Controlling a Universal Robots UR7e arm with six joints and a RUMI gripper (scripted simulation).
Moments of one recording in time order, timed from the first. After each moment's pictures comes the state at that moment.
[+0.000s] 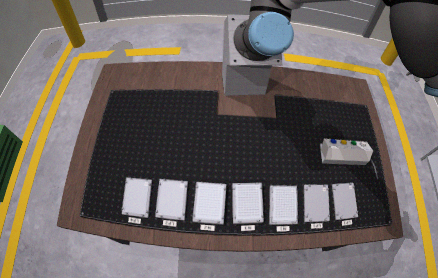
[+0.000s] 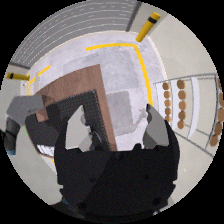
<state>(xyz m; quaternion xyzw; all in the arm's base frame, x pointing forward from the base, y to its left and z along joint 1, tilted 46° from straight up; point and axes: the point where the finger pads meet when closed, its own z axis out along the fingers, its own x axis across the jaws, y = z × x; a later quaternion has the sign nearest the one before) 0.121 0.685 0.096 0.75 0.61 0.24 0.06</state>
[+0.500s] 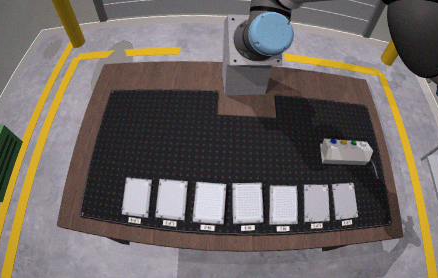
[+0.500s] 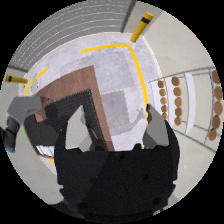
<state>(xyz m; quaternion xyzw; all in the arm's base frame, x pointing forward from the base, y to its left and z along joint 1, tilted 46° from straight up) 0.120 0.709 0.143 0.76 0.60 0.25 0.04</state>
